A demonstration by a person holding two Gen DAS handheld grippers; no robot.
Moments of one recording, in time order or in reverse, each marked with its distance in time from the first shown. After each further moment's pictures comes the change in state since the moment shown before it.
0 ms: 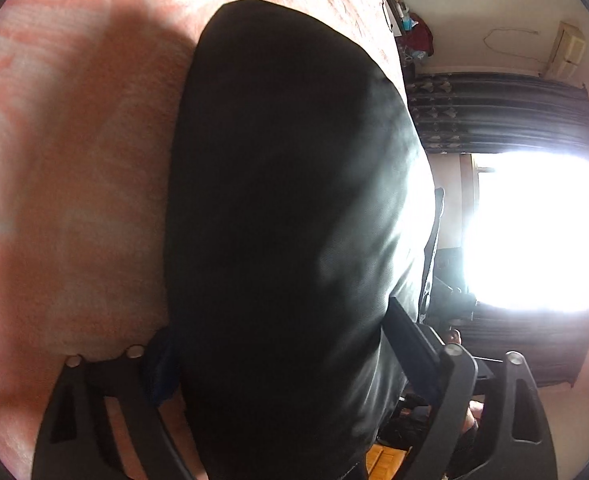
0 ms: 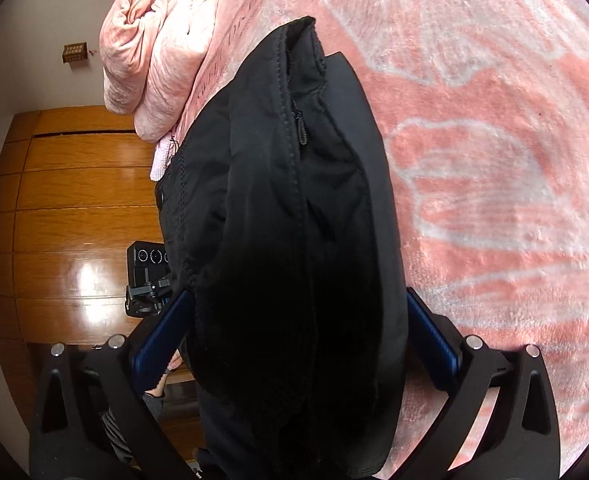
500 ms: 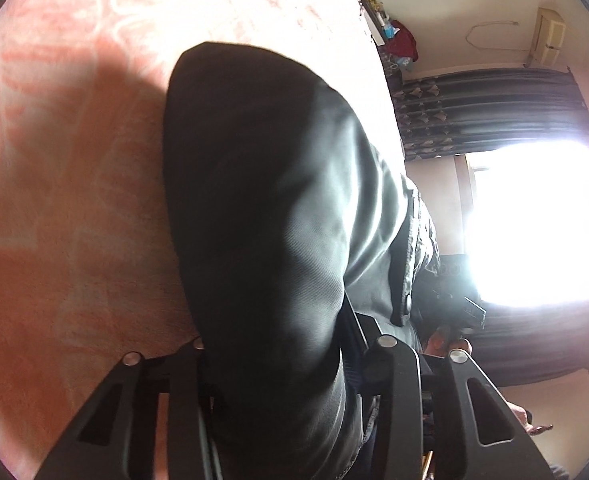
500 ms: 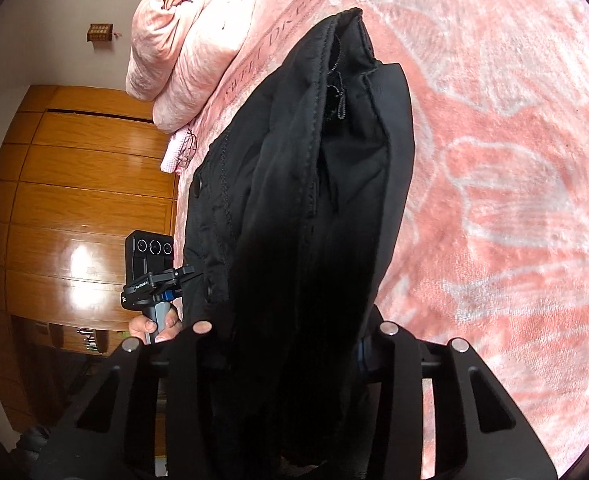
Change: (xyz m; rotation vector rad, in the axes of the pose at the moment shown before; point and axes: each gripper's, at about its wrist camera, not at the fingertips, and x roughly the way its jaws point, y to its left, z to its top) left arm -0.018 -0.030 -0.006 0.087 -0.073 0.020; right arm -0.006 0.041 -0.010 -0.101 -0.062 0.001
